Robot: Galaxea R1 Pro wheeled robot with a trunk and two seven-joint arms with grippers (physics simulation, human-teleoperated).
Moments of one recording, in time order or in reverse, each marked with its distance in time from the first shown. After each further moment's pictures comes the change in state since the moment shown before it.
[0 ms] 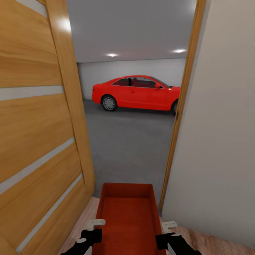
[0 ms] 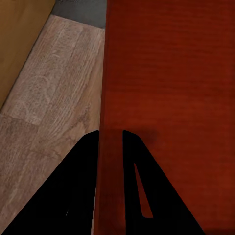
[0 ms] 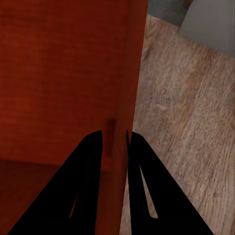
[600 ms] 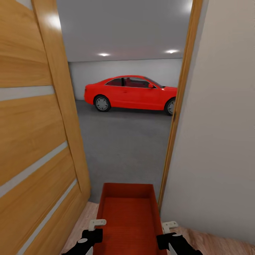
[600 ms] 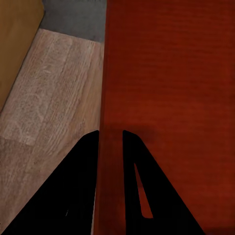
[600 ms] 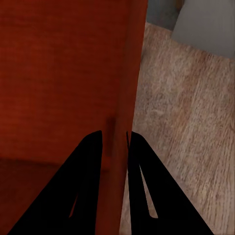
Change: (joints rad) left arm 0.000 -0.009 -0.003 0.001 0.002 -0.001 0.011; right arm 0.000 -0.009 0.000 -0.001 0.000 0.000 0.010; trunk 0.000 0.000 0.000
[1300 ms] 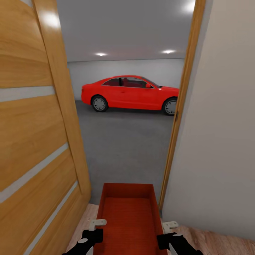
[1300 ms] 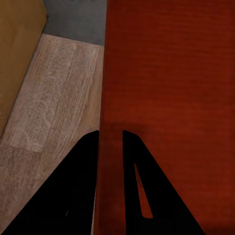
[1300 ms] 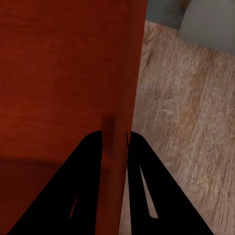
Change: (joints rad) left arm 0.000 -0.002 -0.001 -0.001 -0.001 0.000 0.004; right arm 0.000 -0.003 0.000 0.000 0.000 -0.001 0.003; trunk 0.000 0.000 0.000
